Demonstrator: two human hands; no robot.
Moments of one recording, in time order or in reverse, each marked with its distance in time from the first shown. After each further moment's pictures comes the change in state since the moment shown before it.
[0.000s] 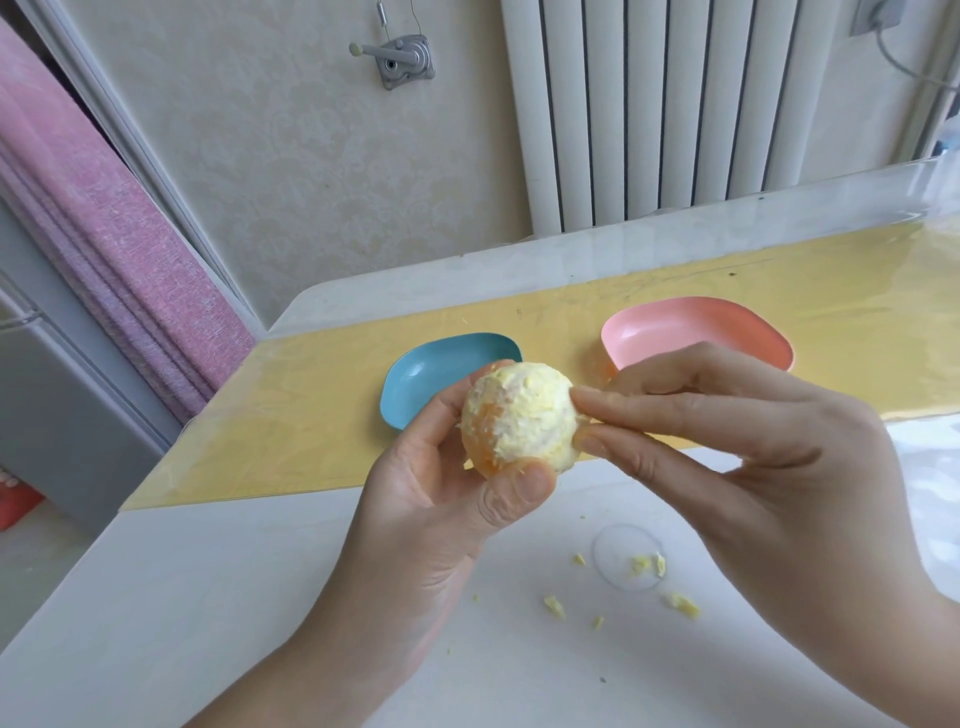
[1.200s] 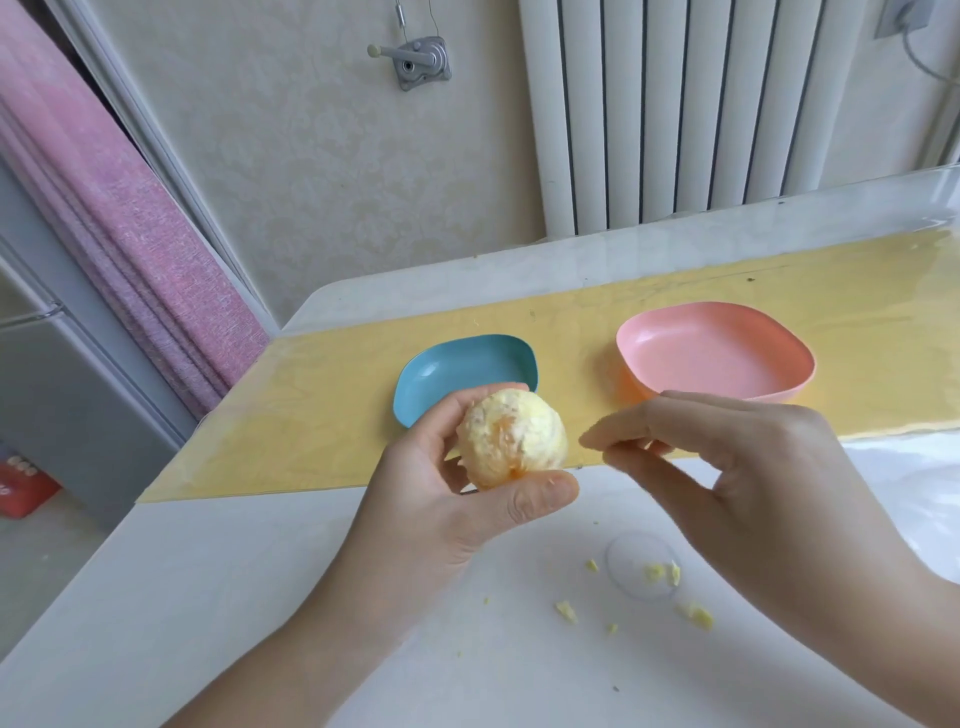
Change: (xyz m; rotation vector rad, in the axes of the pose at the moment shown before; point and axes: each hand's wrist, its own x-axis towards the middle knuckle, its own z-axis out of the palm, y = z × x) left_hand 0.006 0.005 -0.015 0.318 0.132 -0.100; right_hand -0.003 0.016 -0.001 -0.292 -0.218 0.017
